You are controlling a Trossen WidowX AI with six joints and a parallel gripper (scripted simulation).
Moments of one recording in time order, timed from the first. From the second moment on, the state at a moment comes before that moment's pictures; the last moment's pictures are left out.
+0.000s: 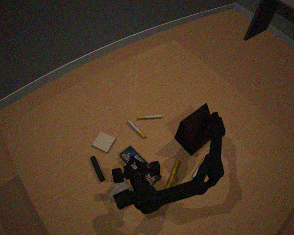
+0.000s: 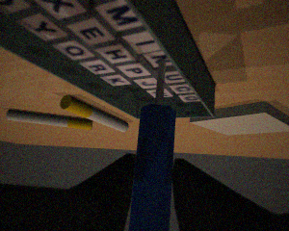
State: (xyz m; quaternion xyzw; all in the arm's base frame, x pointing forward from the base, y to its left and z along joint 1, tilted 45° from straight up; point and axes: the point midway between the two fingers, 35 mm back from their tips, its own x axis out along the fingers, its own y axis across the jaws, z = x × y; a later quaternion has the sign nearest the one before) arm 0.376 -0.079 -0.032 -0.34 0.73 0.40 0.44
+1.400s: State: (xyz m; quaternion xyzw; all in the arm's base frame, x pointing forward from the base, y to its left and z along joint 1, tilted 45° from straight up) arm 0.360 -0.073 0.023 -0.33 0.73 0.39 0.45
